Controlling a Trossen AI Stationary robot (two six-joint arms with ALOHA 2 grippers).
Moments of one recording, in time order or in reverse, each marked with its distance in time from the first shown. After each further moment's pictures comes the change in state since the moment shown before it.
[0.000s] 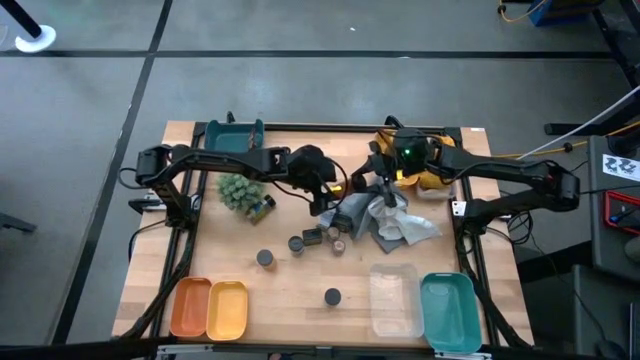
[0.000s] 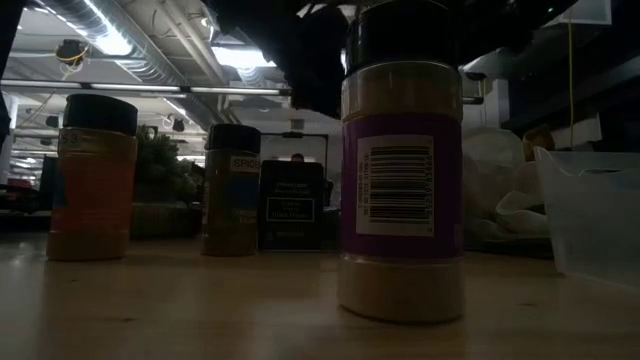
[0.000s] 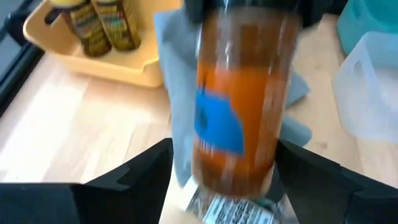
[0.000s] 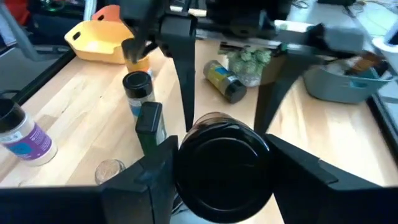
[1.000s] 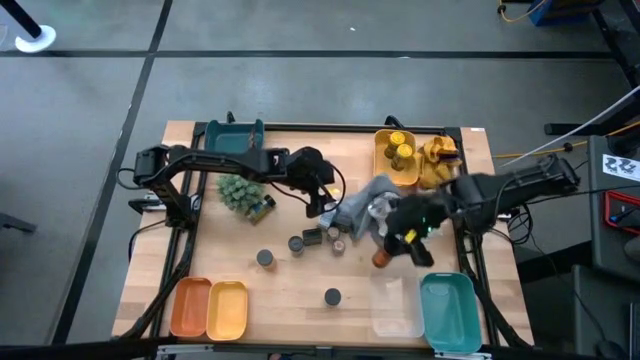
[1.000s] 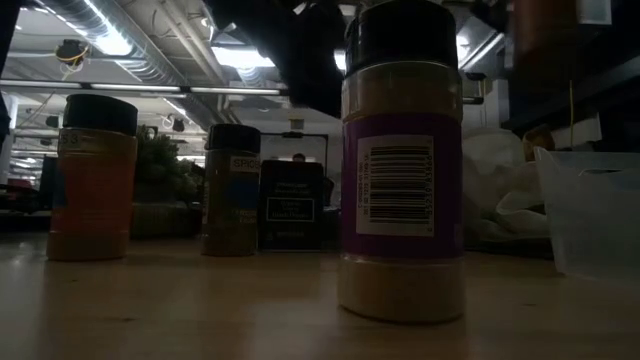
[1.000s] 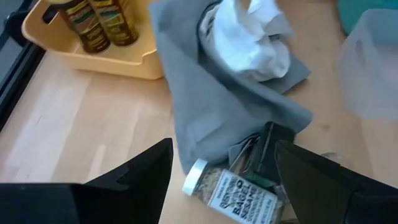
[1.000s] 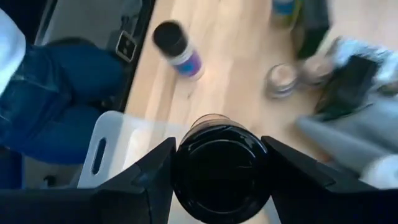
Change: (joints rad) left arm -0.022 -0.014 0.000 -0.035 -0.005 0.058; right arm 0.617 0.004 0.309 -0.717 0.264 0.520
